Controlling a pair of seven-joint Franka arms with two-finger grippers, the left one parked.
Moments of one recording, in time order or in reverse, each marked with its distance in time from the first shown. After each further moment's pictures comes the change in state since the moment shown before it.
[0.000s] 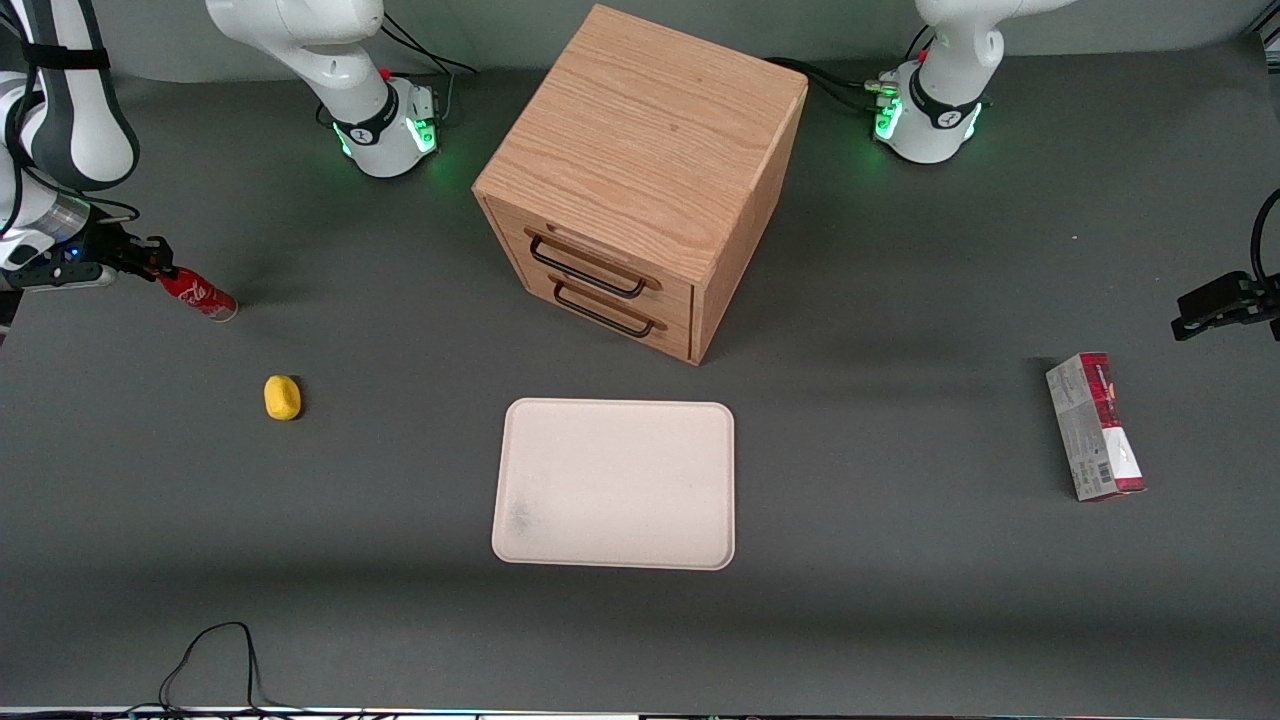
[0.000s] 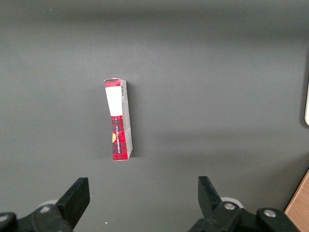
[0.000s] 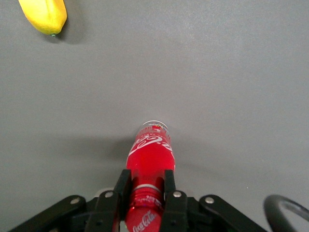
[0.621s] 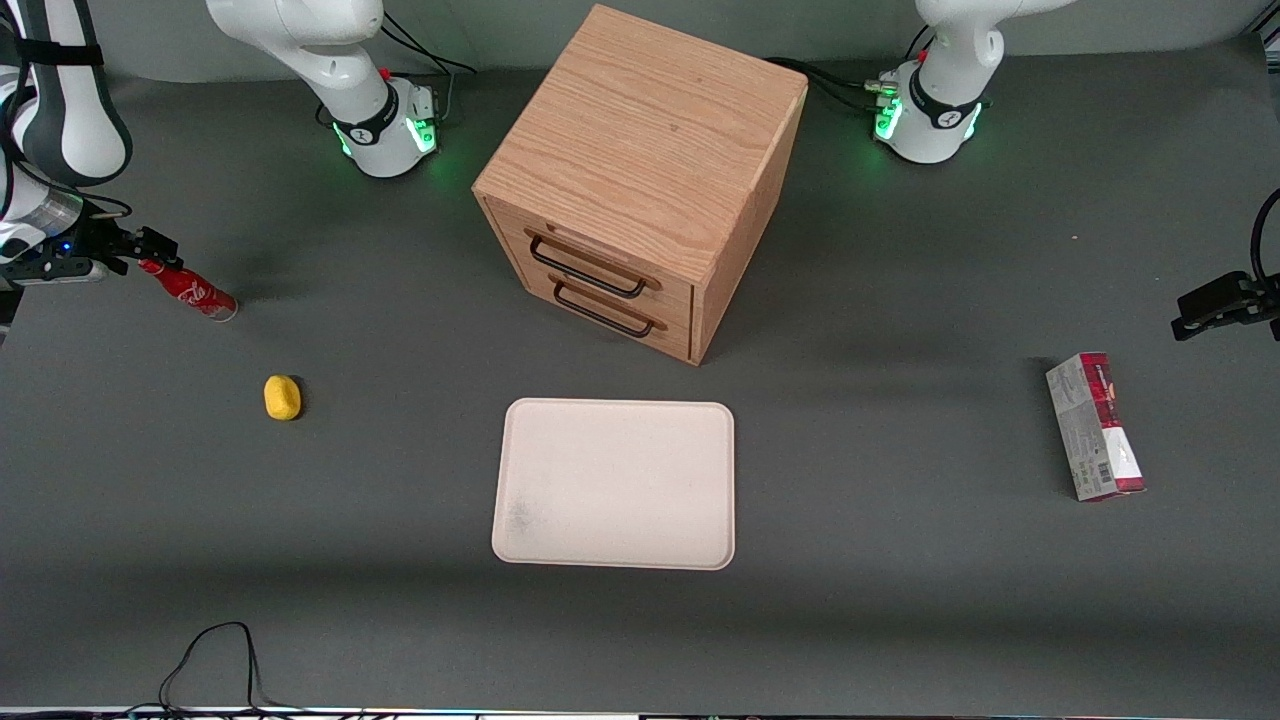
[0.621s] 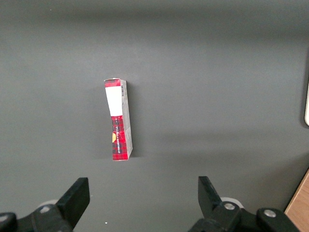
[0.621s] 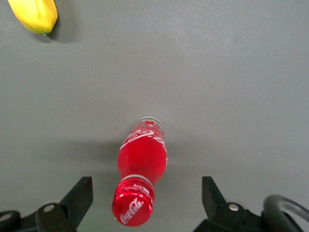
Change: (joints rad) arm -0.027 -0.006 0.000 -0.001 0.001 0.003 0.003
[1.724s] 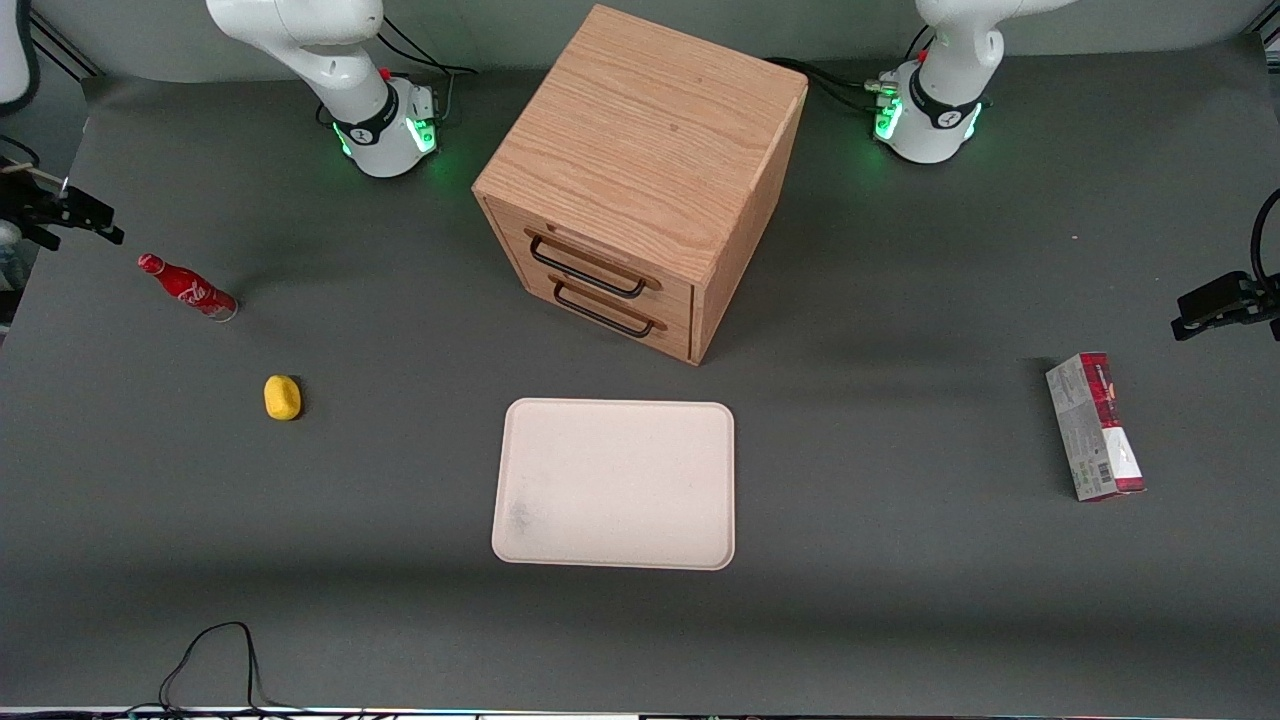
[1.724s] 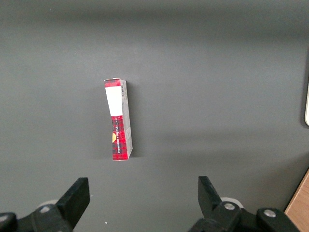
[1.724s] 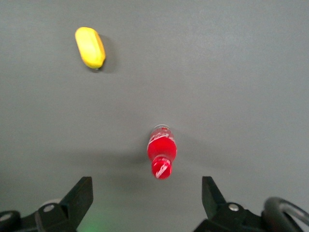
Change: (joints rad) arm -0.006 -0.163 0.097 0.158 0.003 -0.286 0.049
